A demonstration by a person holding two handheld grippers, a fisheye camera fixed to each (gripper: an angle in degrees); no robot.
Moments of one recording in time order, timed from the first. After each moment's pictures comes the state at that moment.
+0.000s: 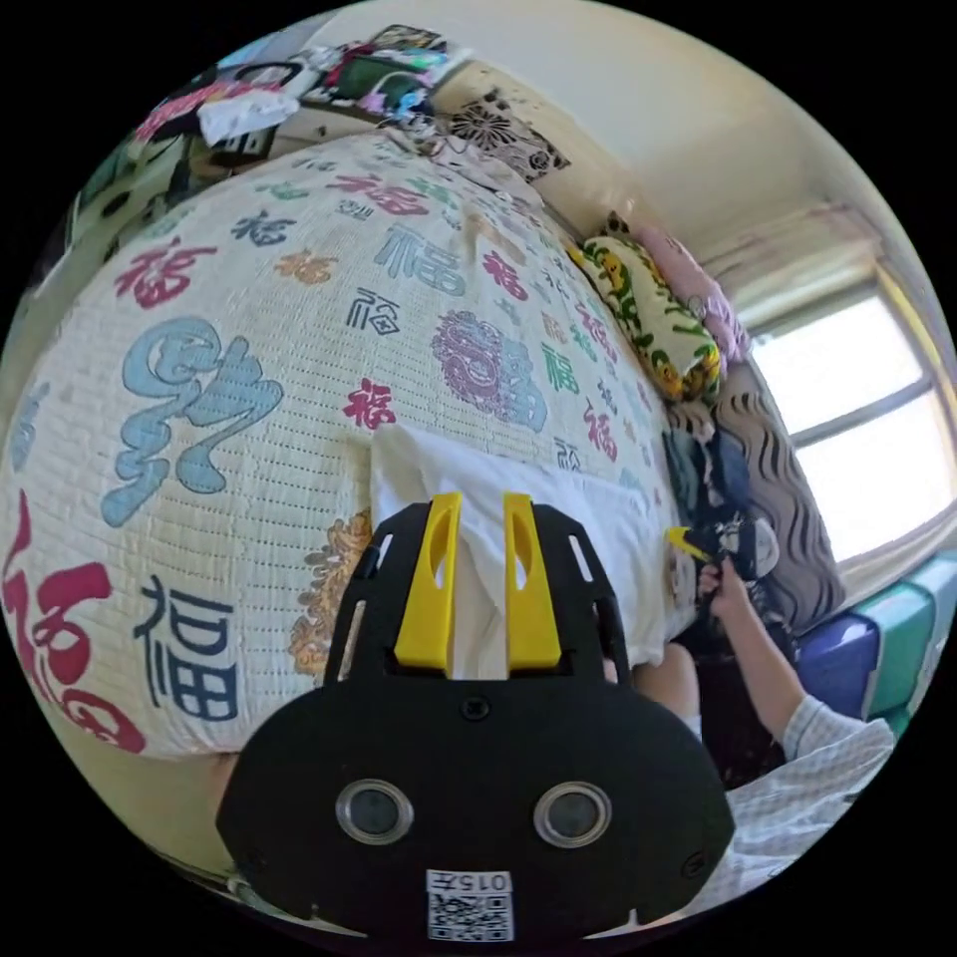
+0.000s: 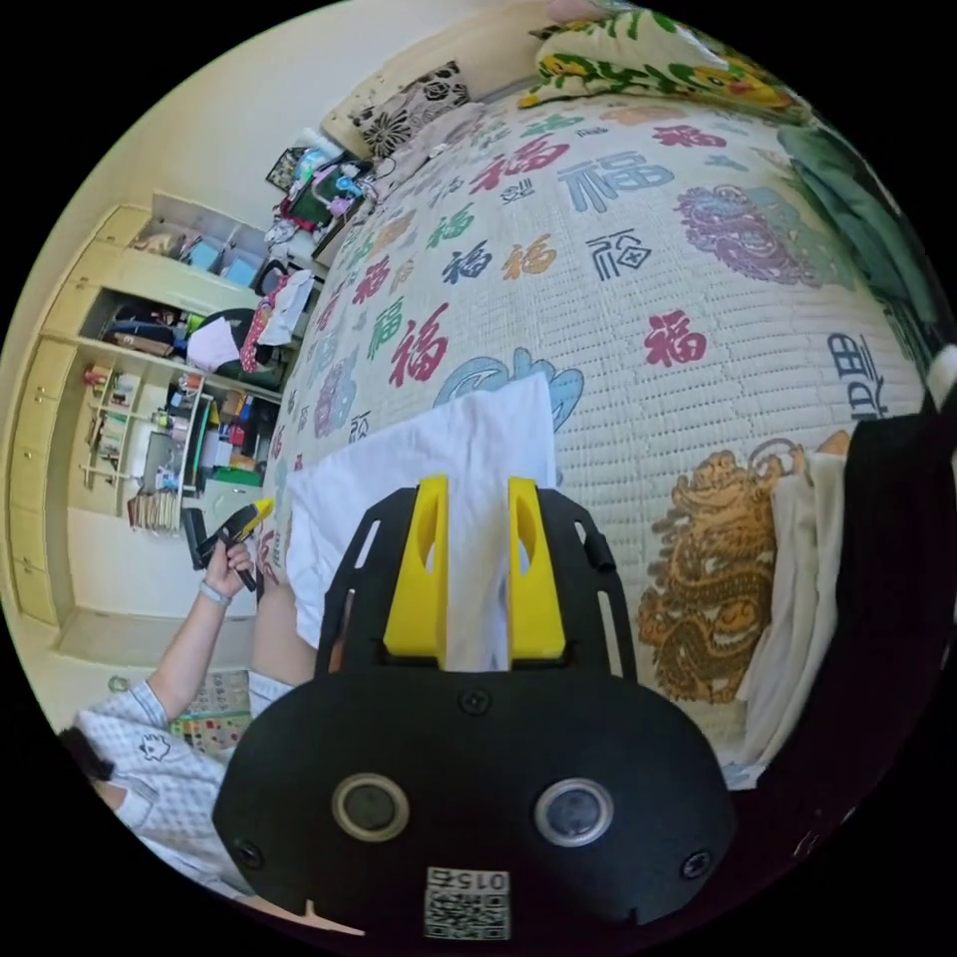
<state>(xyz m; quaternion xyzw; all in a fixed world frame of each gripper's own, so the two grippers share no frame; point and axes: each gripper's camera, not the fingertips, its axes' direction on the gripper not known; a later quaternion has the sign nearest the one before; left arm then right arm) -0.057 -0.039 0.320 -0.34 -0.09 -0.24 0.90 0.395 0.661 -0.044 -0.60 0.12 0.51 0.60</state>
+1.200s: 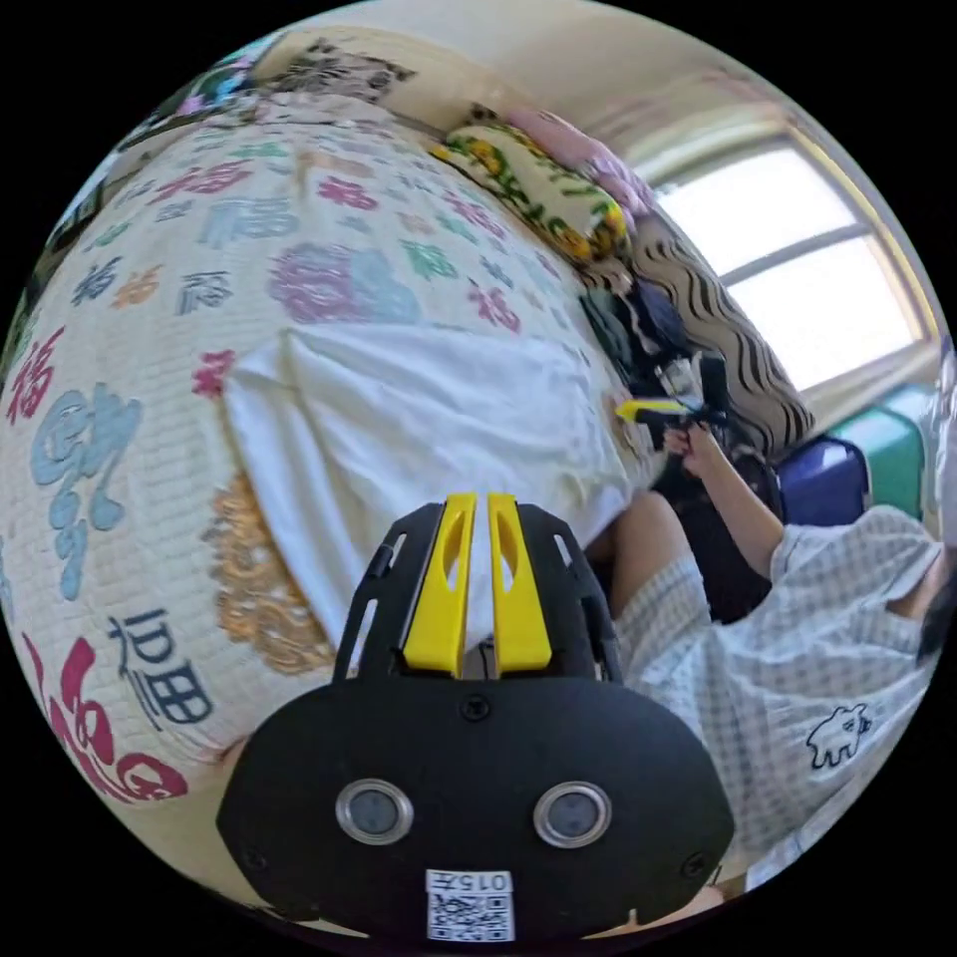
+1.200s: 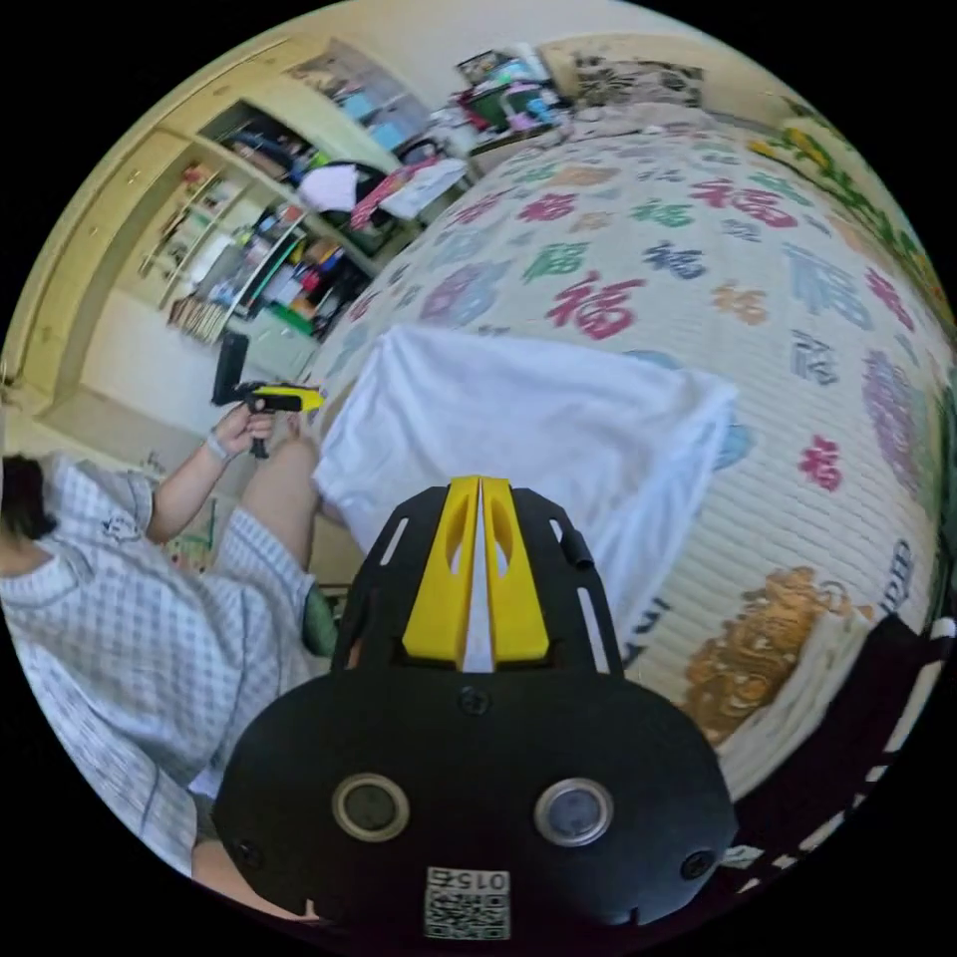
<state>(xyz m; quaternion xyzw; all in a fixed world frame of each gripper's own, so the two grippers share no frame) 0.015 0.010 0.384 -0.50 0.06 -0.06 0.86 0.321 0.601 0.055 -0.66 -0.09 0.36 0.65</state>
